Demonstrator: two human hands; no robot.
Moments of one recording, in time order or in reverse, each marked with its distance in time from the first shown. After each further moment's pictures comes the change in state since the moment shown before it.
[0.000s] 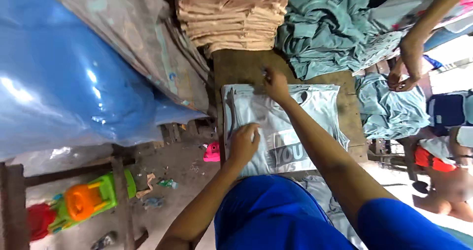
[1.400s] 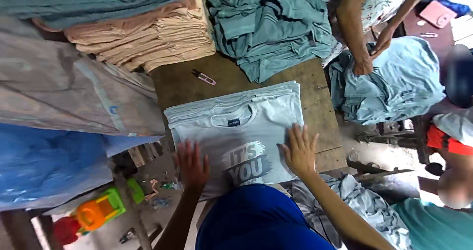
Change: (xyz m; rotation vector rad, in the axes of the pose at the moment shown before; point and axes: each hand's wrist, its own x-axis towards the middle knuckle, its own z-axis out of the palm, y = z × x) left_hand 0.012 -0.031 0.078 0.621 0.248 0.054; right_hand -0.205 0.234 -0.055 -0.332 0.213 0.003
